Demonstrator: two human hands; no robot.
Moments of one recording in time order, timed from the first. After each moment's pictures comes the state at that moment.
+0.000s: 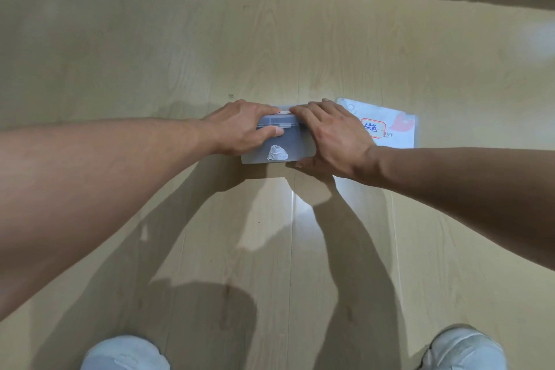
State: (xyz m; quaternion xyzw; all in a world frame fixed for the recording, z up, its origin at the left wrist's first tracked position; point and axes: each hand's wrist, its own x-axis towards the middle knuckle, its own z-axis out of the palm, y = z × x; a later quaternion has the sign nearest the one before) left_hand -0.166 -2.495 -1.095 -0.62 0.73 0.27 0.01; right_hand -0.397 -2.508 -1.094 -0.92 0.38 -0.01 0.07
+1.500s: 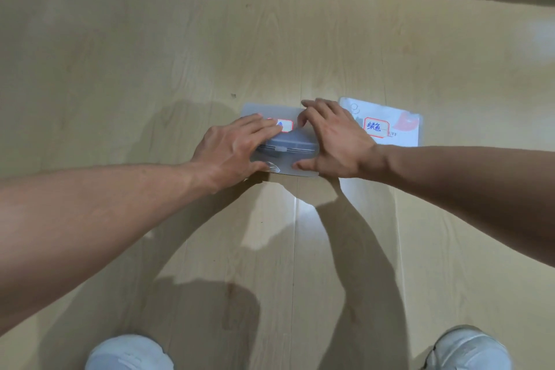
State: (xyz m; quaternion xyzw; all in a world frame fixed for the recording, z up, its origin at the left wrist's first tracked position) left_hand -0.167 -2.437 -1.109 -0.58 0.80 0.07 -0.10; right_hand -0.398 -2.511 -1.099 -0.90 0.40 0.01 0.17
